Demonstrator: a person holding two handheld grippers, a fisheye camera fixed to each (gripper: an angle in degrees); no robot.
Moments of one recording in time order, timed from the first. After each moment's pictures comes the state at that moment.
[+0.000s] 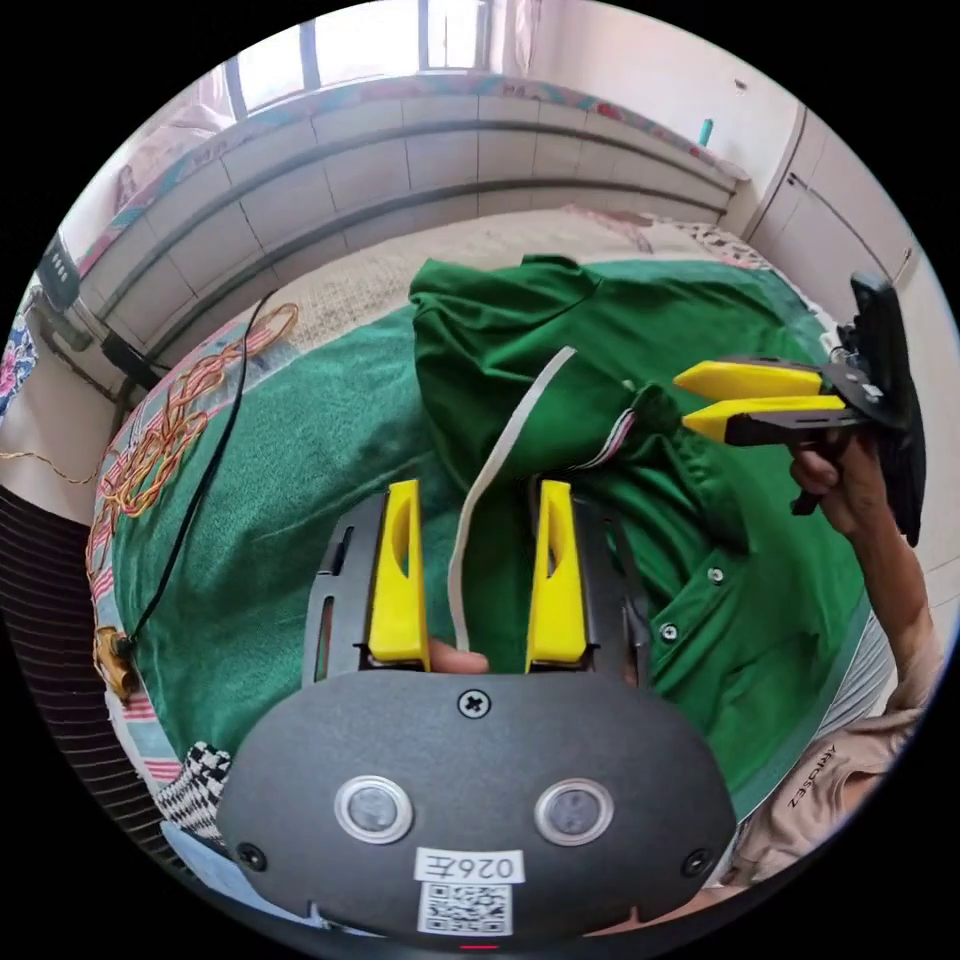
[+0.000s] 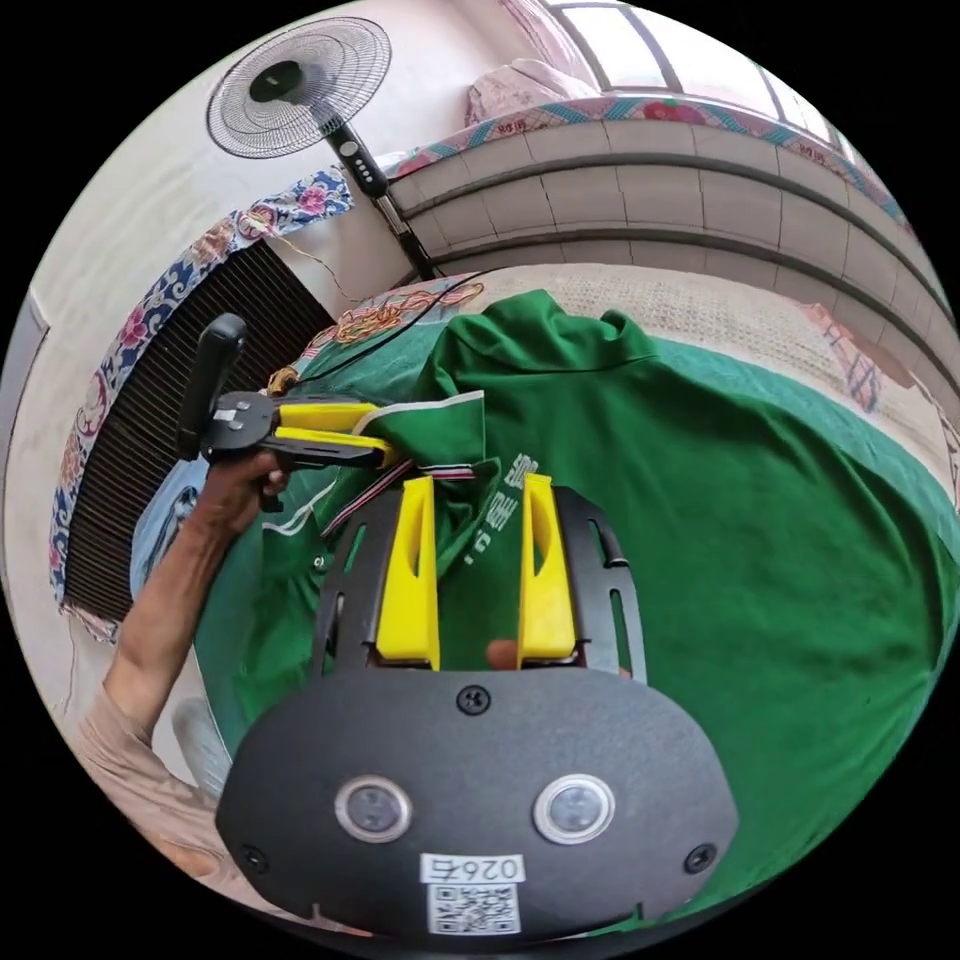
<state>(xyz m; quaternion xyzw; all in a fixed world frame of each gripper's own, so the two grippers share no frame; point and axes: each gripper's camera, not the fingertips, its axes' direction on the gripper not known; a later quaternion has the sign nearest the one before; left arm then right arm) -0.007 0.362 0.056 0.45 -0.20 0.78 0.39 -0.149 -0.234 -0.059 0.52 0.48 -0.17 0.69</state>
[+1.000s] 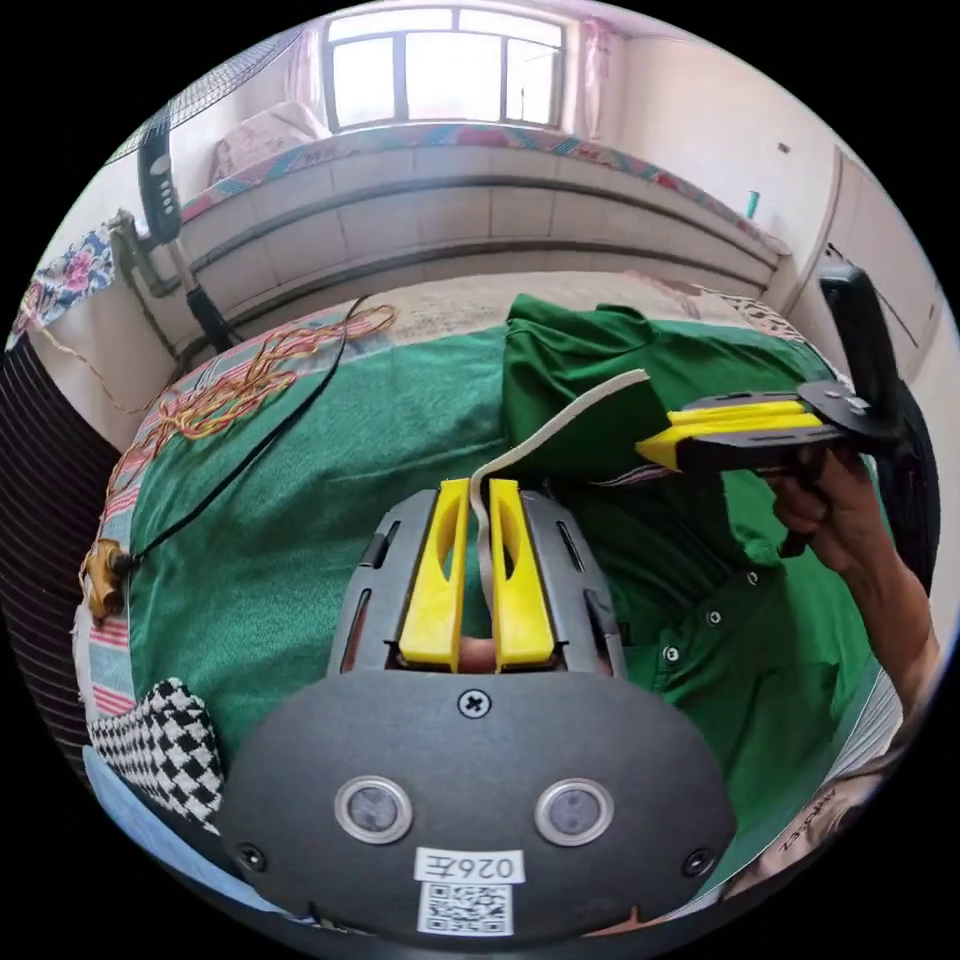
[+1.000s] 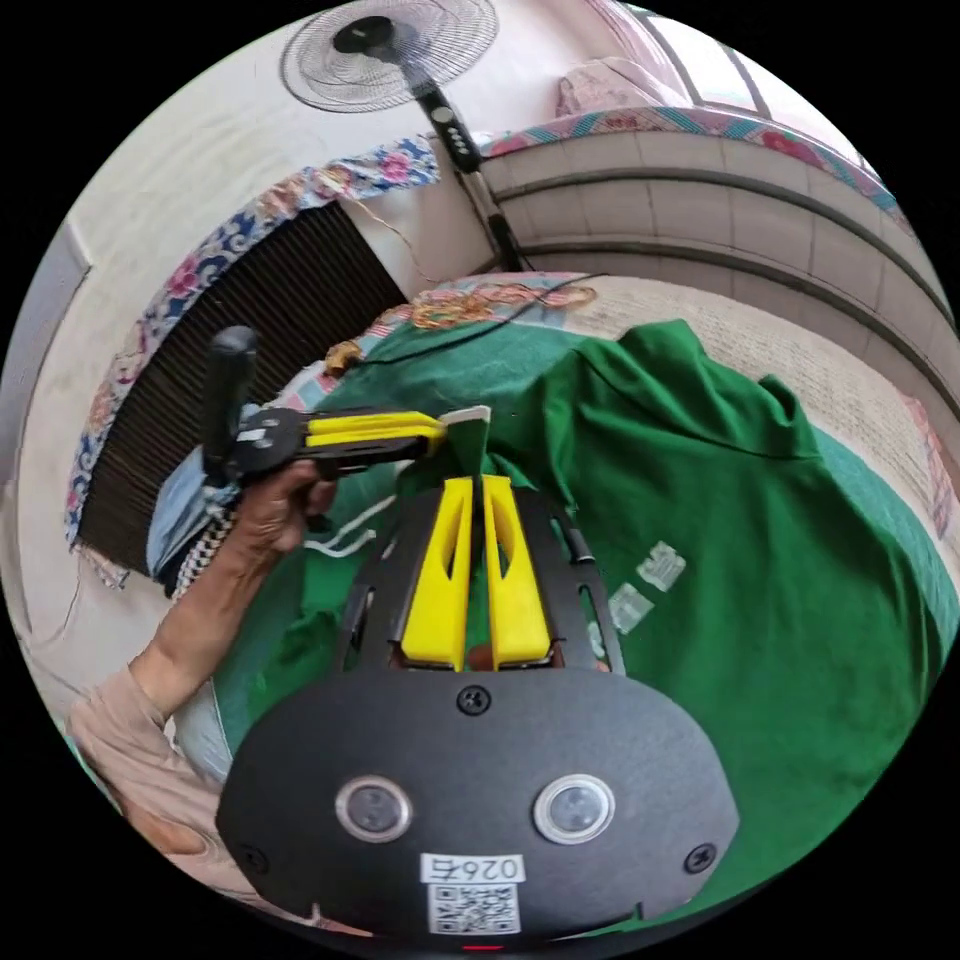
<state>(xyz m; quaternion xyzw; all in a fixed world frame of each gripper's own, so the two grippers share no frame) -0.085 0.289 0.011 0.52 -0.05 0.74 0.43 -0.018 -0.180 -0.027 0.45 0.49 -0.26 0.70</state>
